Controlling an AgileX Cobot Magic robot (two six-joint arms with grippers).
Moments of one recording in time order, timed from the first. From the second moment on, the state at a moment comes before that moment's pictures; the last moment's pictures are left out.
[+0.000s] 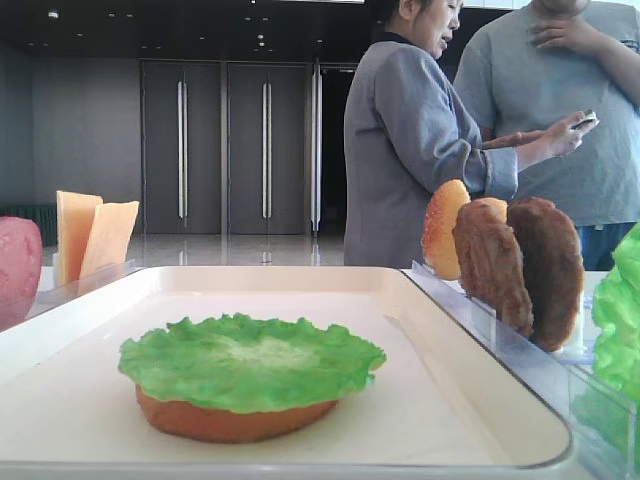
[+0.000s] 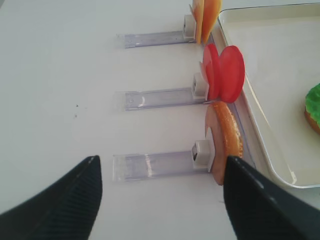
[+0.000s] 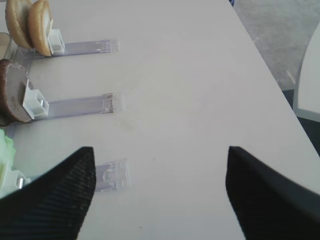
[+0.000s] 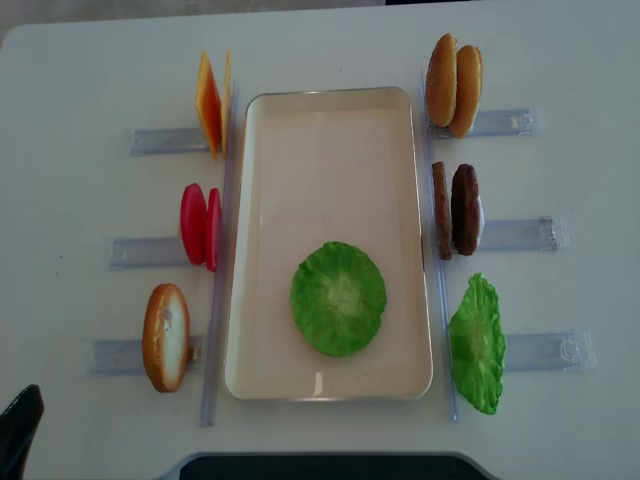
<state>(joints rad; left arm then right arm) 0.03 -0.02 -0.47 -0.03 1.11 0.08 -0.13 -0.01 -0.51 0.05 1.13 -0.06</state>
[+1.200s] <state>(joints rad) 0.03 -0.02 -0.47 -0.03 1.11 0.08 -0.13 -0.01 -0.51 0.05 1.13 -0.06</state>
